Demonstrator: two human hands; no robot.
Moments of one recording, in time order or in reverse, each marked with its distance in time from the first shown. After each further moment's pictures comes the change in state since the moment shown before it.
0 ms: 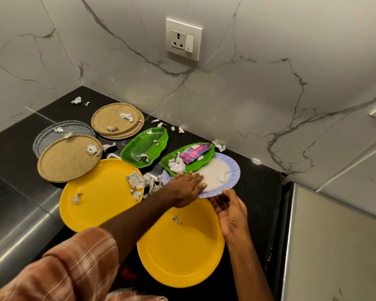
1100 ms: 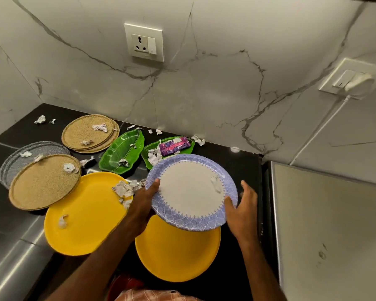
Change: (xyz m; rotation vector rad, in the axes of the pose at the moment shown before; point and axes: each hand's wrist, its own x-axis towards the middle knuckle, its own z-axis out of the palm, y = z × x) left_hand -0.073 -0.025 0.008 -1.561 0.361 -0.359; right_hand -0.035 -0.001 -0.060 -1.032 0.247 -0.659
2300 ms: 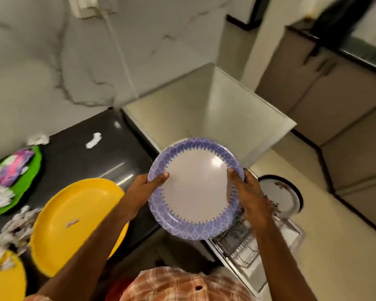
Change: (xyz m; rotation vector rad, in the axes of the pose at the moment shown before) left_hand -0.144 -0.104 0.172 0.819 -0.976 -0.094; right_hand -0.264 0.128 -0.203 0.500 0.629 0.560
